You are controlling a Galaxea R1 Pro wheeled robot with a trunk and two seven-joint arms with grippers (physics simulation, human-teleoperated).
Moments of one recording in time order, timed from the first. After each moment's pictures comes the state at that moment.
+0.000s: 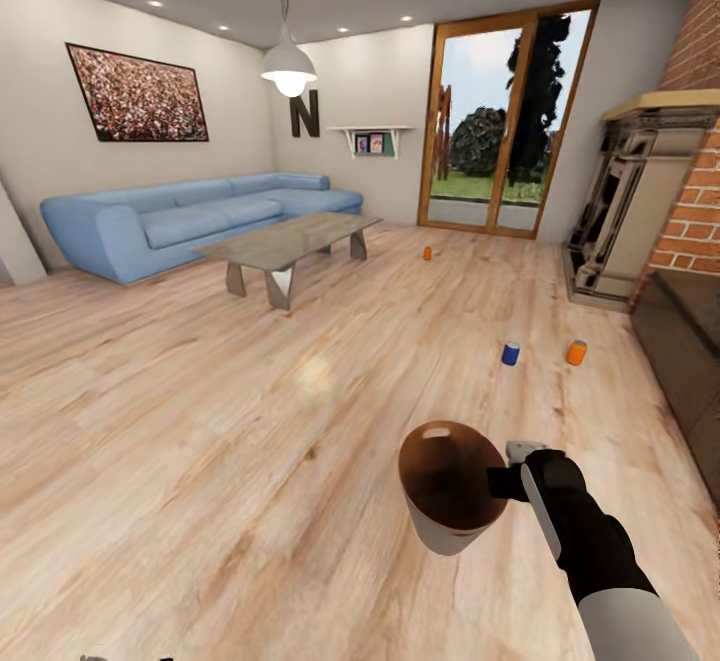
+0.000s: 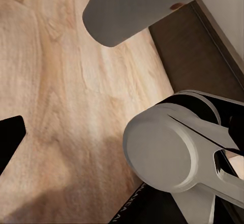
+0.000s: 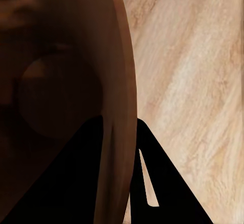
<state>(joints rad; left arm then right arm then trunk) 0.15 0.27 0.37 -1.20 0.17 0.25 -1.39 -0.54 -0.06 -0.07 -1.12 0.03 1.01 0.01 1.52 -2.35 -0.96</state>
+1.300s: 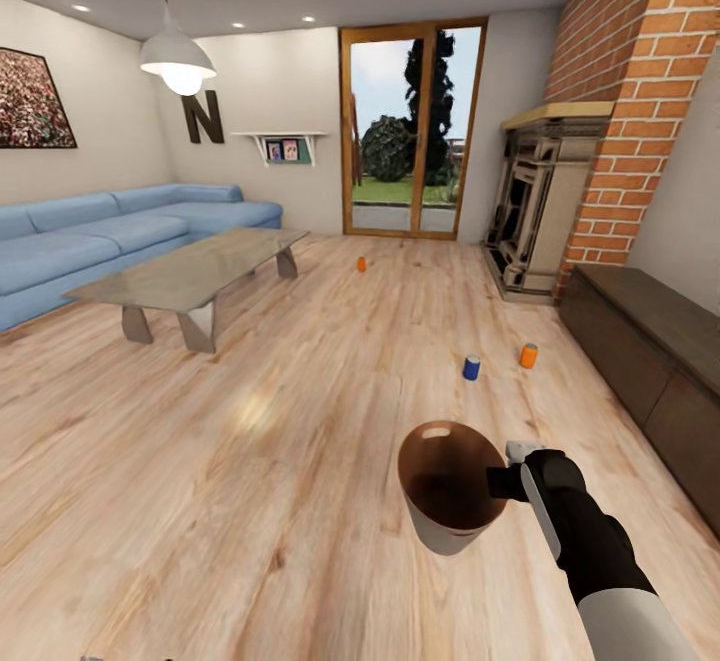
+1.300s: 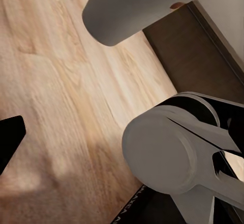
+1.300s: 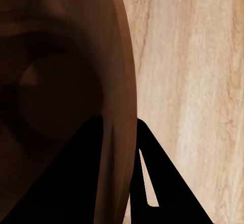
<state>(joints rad) 0.15 0.27 0.37 -1.19 0.17 0.25 -1.39 -0.54 -0.06 -0.07 -1.12 0.02 1.01 0.01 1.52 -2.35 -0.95</state>
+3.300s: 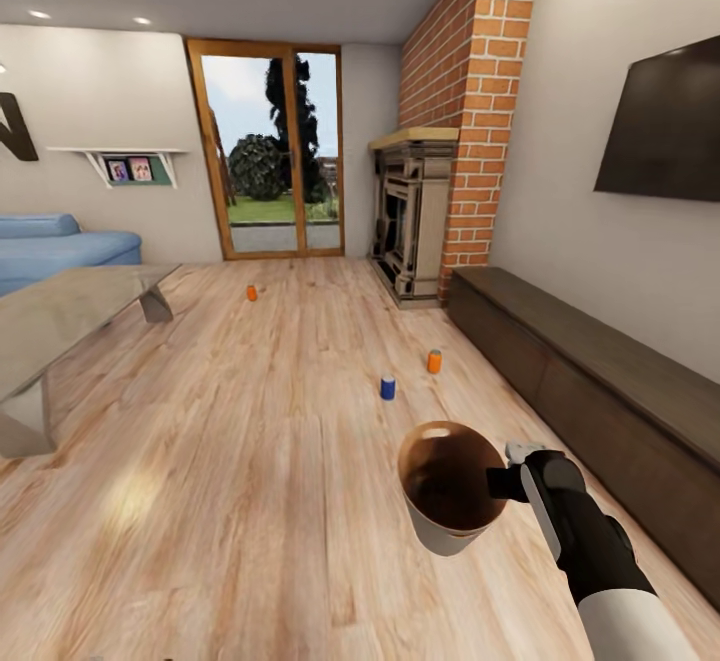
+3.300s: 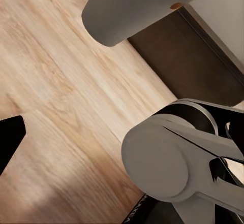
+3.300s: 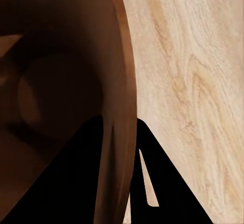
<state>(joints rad) 0.15 0.27 0.37 -1.19 0.17 0.25 -1.39 -0.54 -0.06 -0.07 -1.12 0.02 1.01 0.01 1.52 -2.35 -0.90</state>
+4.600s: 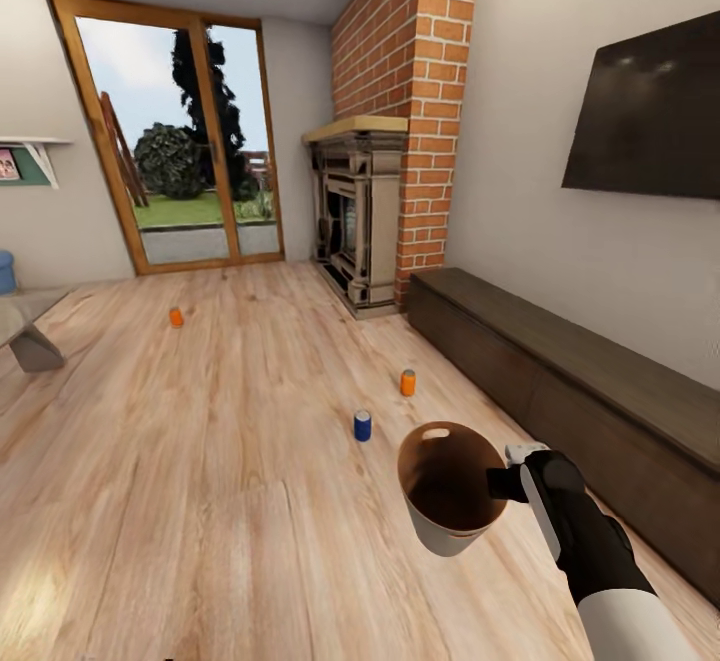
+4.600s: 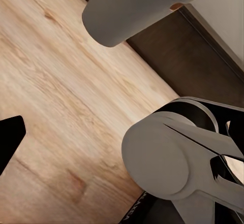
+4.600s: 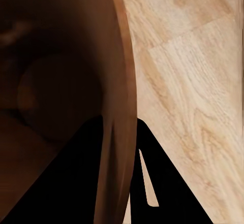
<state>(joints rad) 0.15 0.27 0.37 -1.19 0.17 0.25 -1.39 -0.54 -0.06 -0.07 -1.12 0.03 1.01 0.01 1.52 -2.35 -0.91</state>
